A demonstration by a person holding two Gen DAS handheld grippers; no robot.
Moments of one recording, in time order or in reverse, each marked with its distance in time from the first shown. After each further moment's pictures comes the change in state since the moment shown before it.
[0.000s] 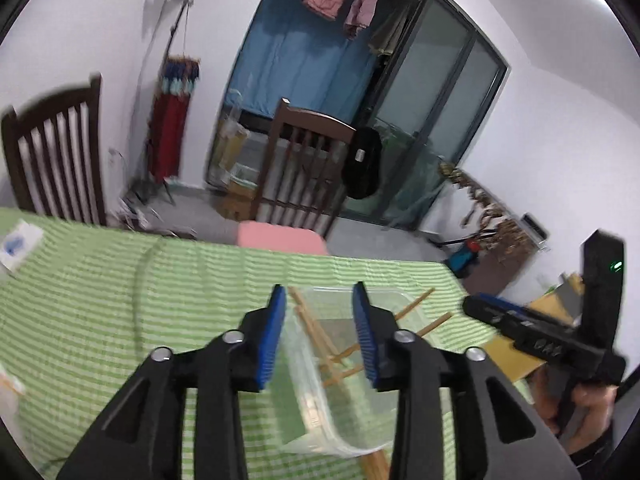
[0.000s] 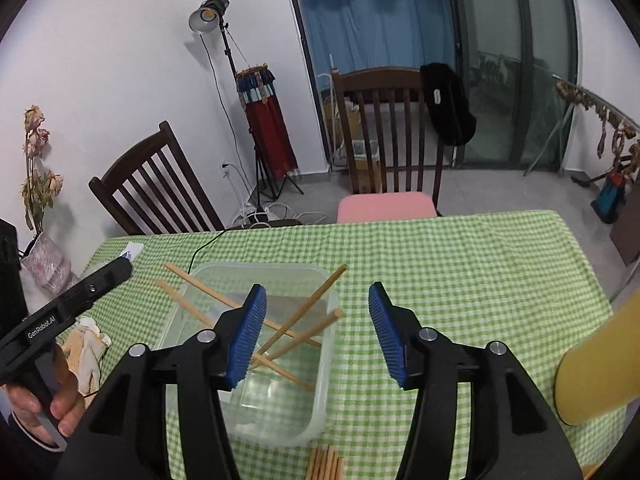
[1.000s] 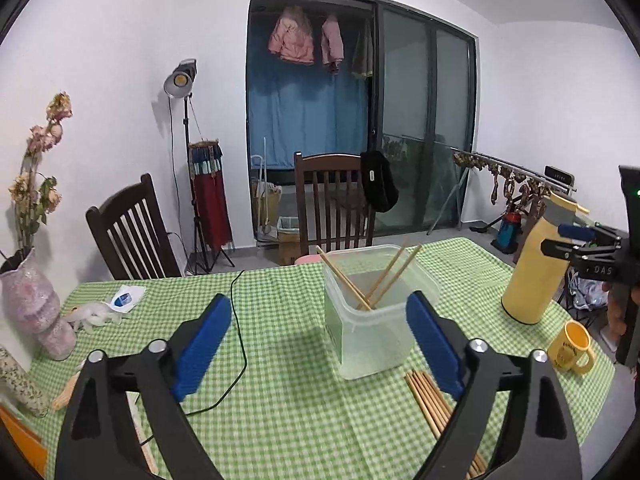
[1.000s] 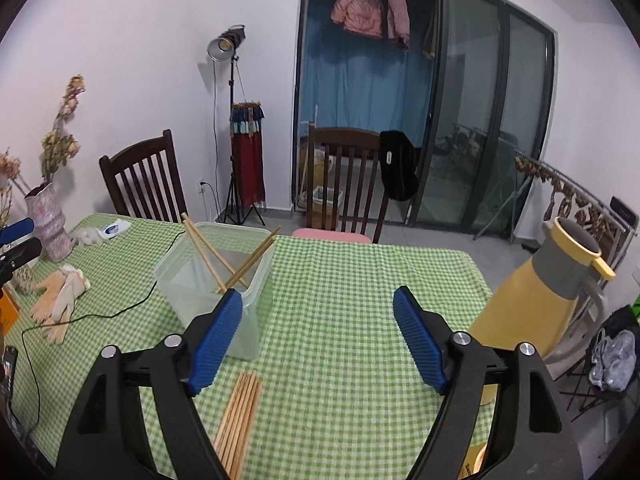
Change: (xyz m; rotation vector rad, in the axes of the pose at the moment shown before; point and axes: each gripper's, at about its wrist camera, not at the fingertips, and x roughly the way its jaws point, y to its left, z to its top) left arm -0.202 -0.057 -0.090 0.287 -0.157 0.187; right arm -0.170 -0.021 -0.093 -0.189 -0.191 -0.159
